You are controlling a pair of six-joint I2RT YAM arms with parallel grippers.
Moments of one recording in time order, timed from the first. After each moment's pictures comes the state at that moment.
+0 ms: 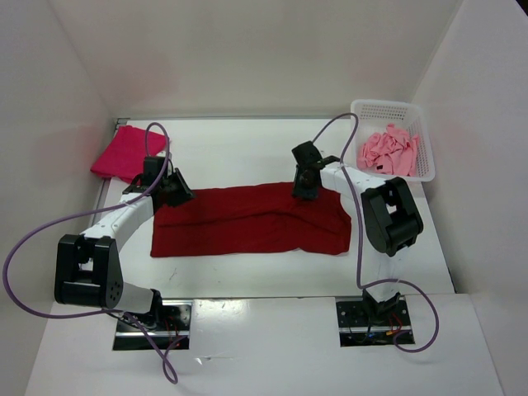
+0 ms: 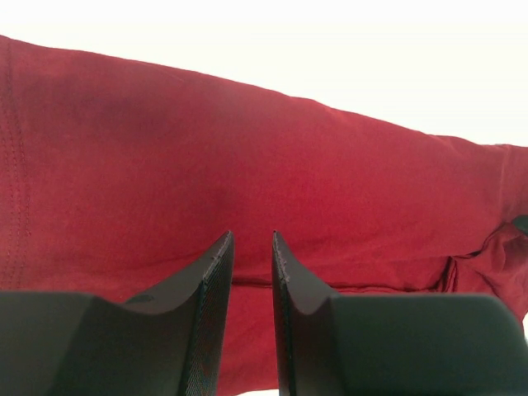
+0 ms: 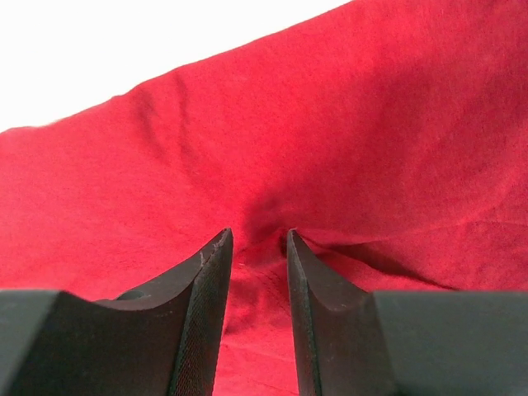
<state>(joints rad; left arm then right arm) -0.06 1.41 0.86 -0.28 0.13 -0.56 0.44 1.87 1.29 -0.51 0.12 0.64</state>
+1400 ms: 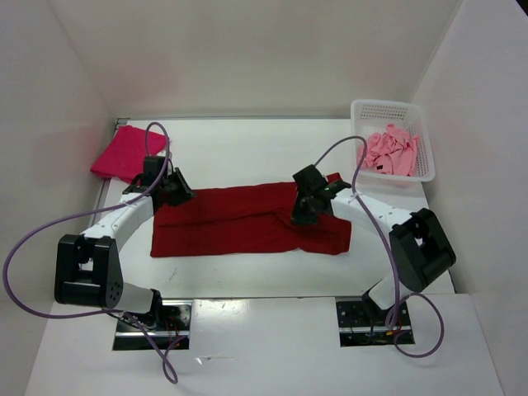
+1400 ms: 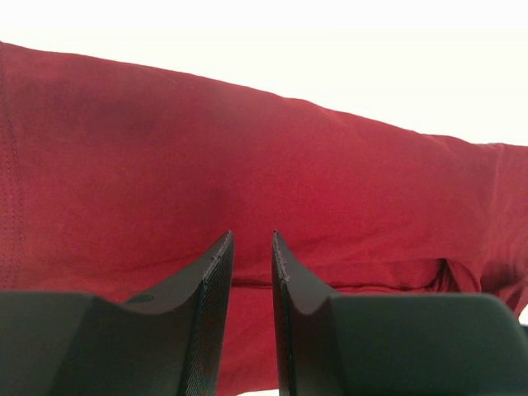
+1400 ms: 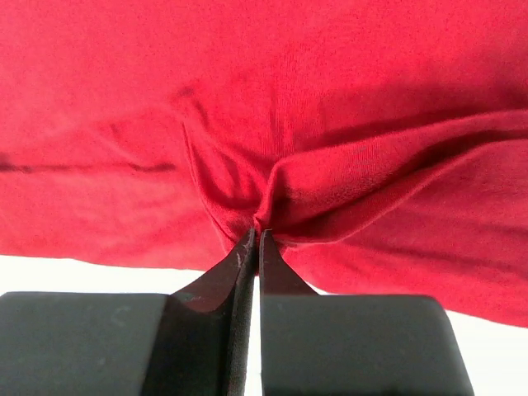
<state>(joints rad) -0.06 1.41 0.86 -0.27 0.14 -0.56 0.56 1.55 1.00 -0.53 0.00 0.83</state>
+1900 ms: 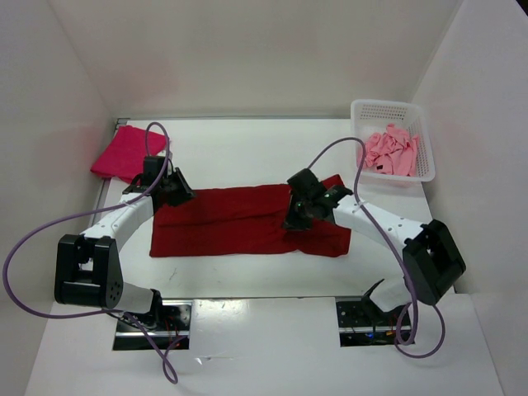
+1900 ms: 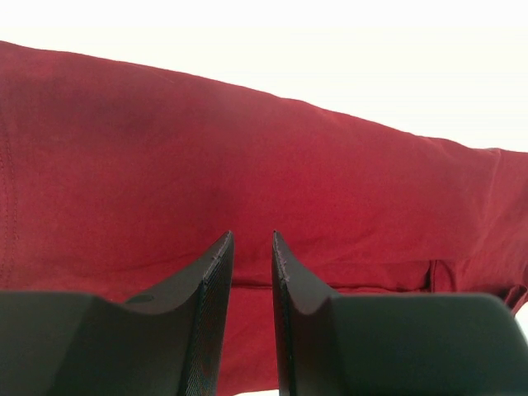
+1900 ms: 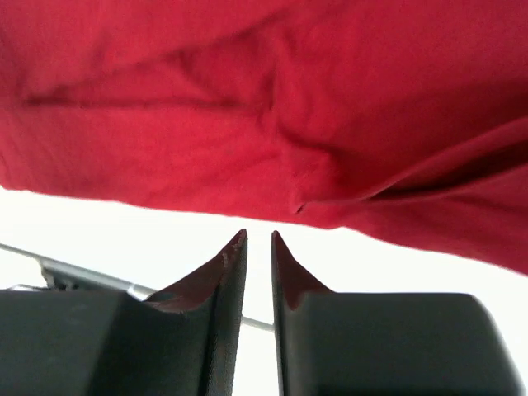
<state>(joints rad) -0.06 1.41 0.86 -0.27 0.15 -0.56 0.68 1.46 0.98 -0.56 -0.04 0.93</state>
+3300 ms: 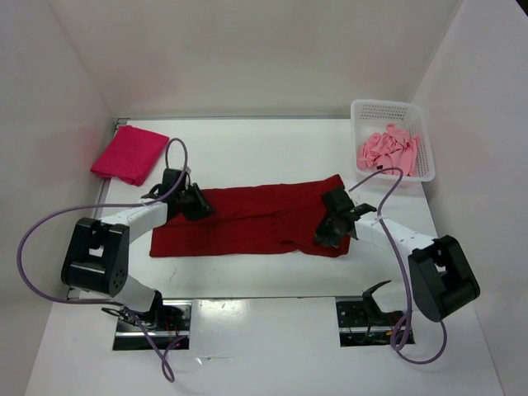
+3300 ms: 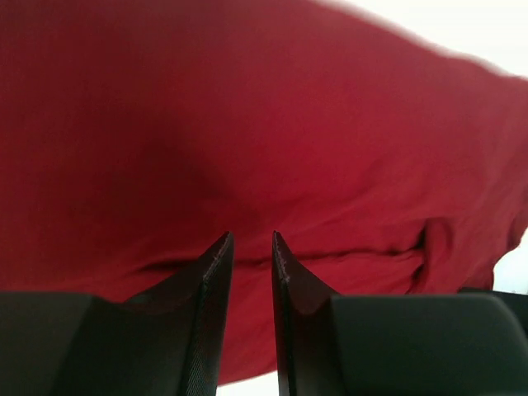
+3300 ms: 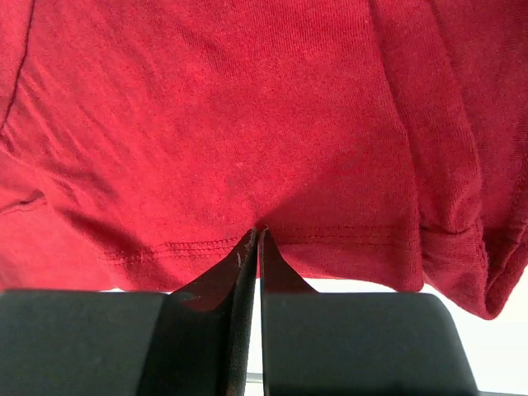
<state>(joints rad) -0.18 1.51 0.78 -0.15 0.25 -0.69 0.44 1.32 0.66 -0.50 0.01 1.01</state>
